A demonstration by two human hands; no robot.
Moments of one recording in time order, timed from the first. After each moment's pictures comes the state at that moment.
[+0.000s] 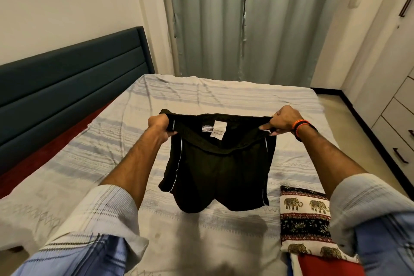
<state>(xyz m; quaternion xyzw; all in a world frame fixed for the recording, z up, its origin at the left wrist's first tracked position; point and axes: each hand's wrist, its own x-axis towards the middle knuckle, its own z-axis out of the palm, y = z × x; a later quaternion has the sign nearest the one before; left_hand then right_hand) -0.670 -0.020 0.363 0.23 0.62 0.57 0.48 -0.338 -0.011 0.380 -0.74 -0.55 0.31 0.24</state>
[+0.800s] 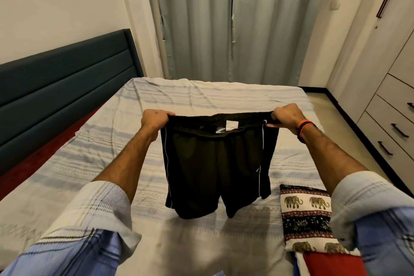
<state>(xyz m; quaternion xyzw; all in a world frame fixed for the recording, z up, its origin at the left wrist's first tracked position) -0.713 0.023 0.353 0.45 0.69 0.46 0.35 -0.343 0.008 0.372 -0.73 -0.46 0.33 0.37</state>
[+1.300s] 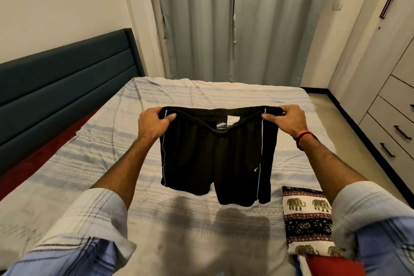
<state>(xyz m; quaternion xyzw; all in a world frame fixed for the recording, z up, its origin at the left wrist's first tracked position) -0.730 0.011 0.348 0.61 0.68 0.39 0.15 -0.350 0.003 0.349 -0.67 -0.56 0.20 0.43</state>
